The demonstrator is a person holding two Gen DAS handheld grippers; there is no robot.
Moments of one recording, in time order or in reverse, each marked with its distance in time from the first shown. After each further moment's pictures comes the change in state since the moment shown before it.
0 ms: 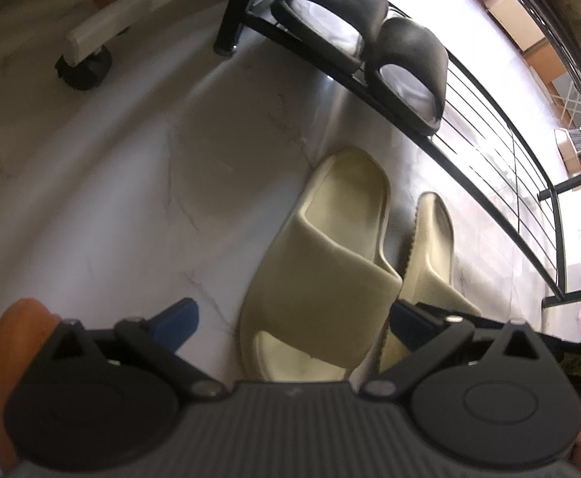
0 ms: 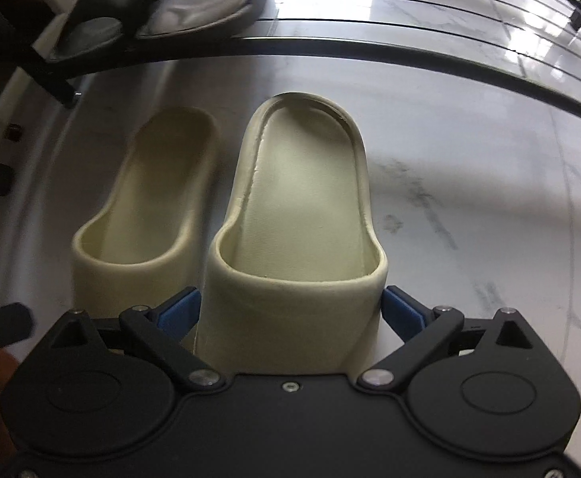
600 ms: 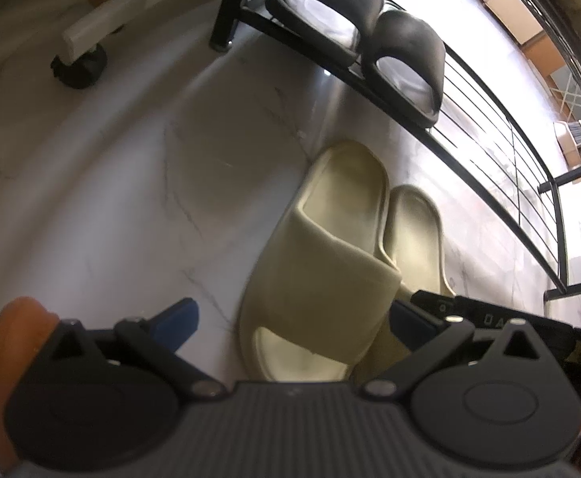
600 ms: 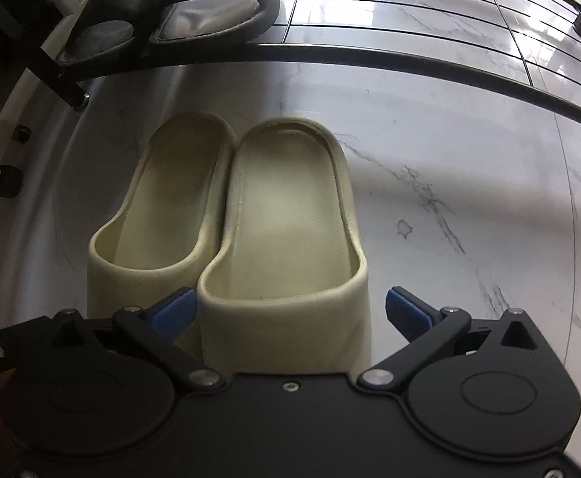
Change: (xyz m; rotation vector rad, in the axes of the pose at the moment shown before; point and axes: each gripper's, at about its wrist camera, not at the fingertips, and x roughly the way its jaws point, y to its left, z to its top) left arm 0.003 -0.003 0.000 0.004 0.009 0.001; right arm -0.009 -0.004 0.008 0.033 0.001 -0.001
